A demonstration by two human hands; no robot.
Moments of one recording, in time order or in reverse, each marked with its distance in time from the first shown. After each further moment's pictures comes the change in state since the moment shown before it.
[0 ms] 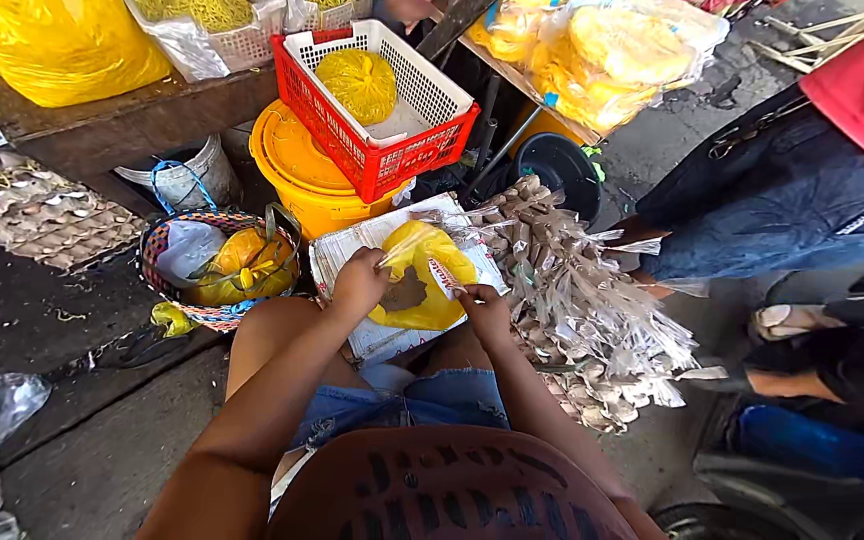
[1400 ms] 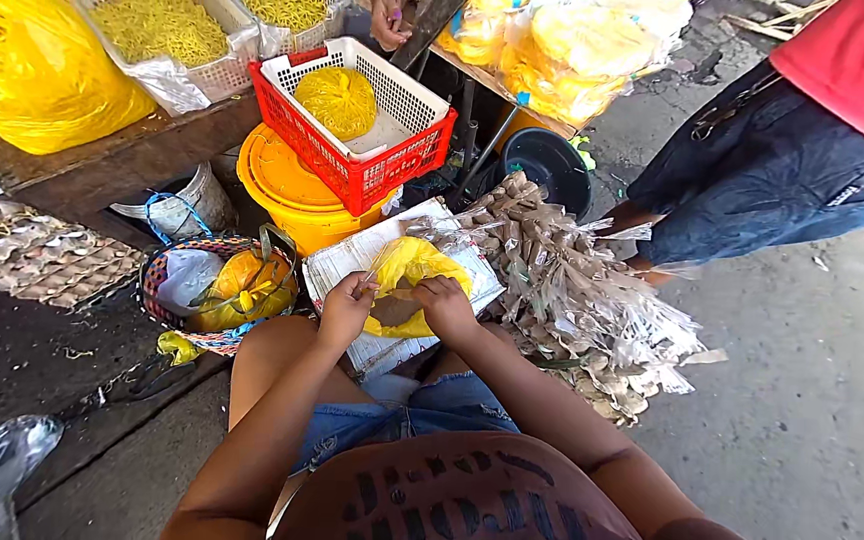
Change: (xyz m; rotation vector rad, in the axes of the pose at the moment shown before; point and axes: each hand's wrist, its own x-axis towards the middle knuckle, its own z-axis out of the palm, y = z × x) left_hand -0.016 -0.026 0.009 -0.324 0.044 0.002; right_hand 0.005 -0.032 0.039 -0.542 0.005 -0.900
